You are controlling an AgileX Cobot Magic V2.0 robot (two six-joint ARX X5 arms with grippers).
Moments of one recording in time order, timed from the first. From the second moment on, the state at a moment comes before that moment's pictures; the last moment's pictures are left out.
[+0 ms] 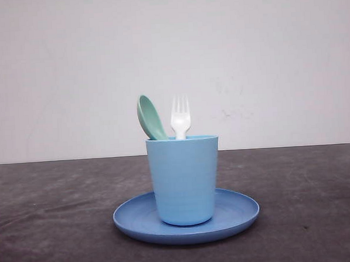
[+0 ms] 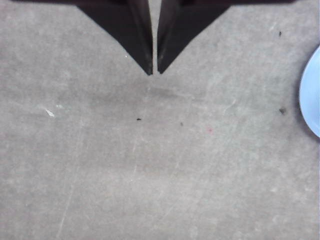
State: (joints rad) left arm -0.01 0.00 0.04 -0.19 0.00 -0.08; right arm 0.14 0.87 0.79 -0.78 -0.07 0.07
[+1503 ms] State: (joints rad) left arm -0.01 0.00 0.03 -0.19 0.00 -0.09; right arm 0.11 0.14 0.15 -0.17 -0.01 0.13
